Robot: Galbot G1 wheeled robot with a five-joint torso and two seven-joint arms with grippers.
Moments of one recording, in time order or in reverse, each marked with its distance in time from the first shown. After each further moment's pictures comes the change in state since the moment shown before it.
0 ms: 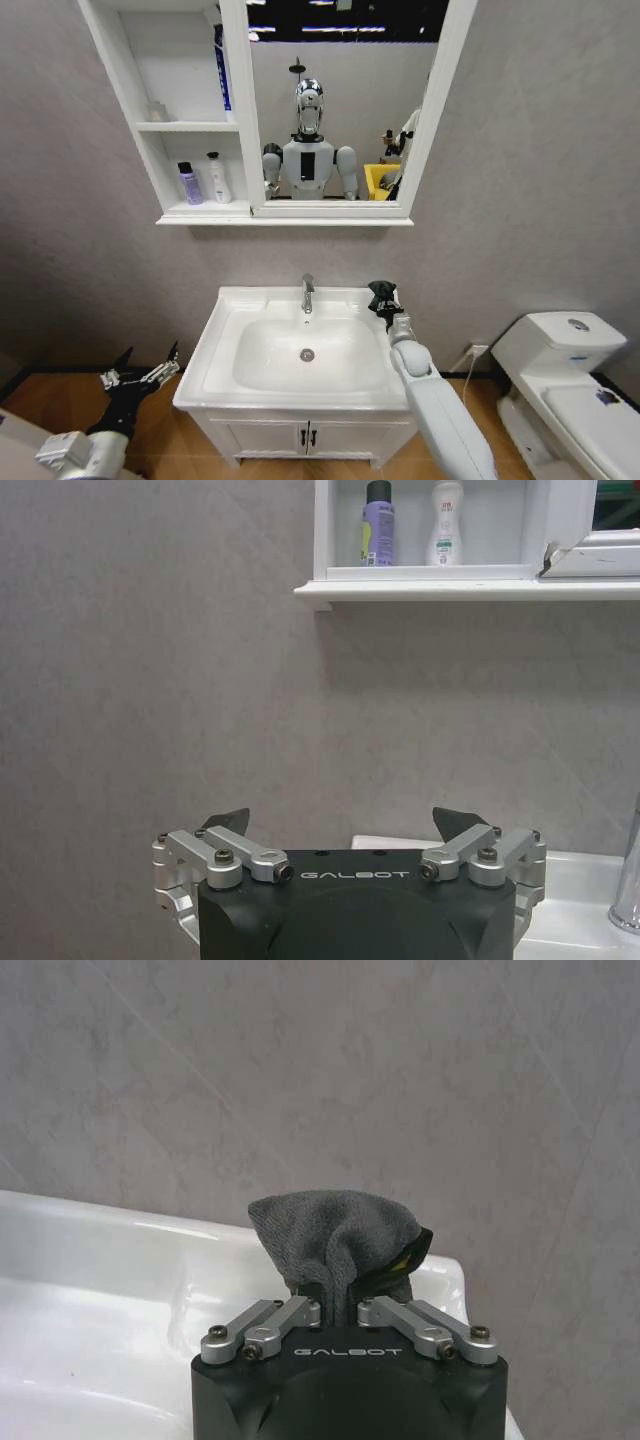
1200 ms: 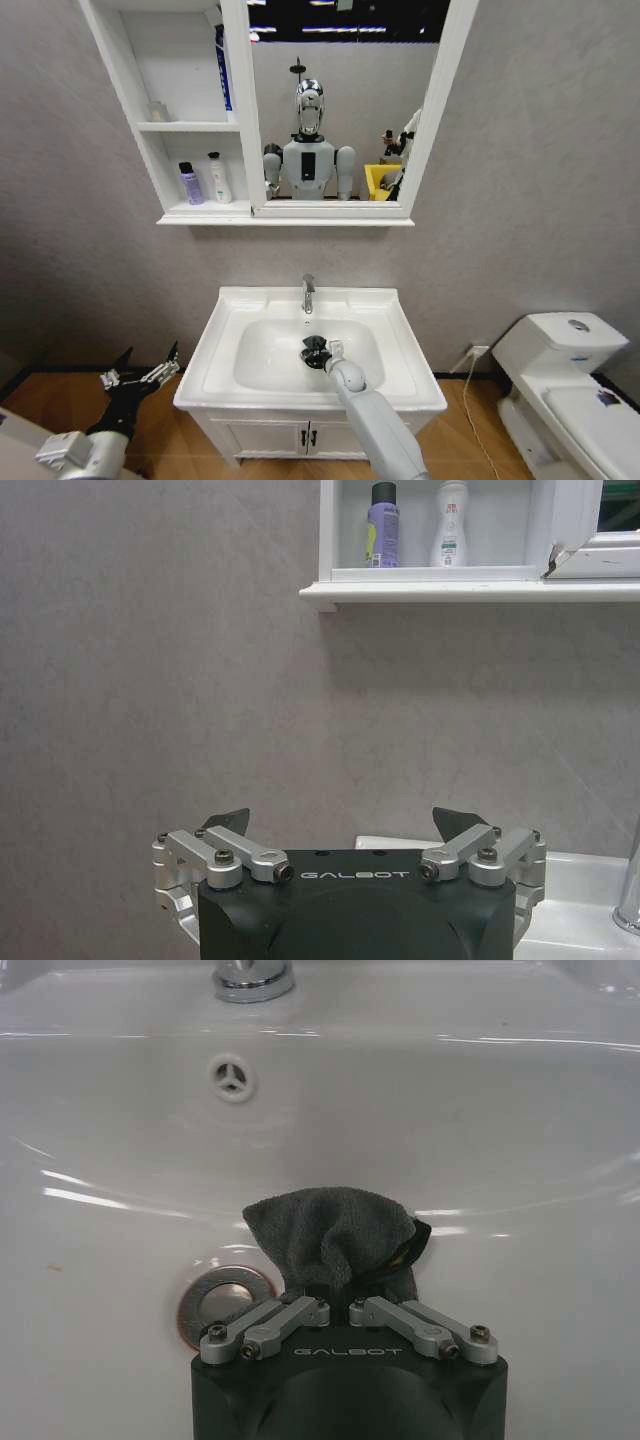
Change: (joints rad) left arm 0.000 0.000 0.000 0.000 0.000 0.000 0.000; right arm 0.006 0.205 -0.273 -0.142 0.165 -0.331 0.145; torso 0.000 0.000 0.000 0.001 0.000
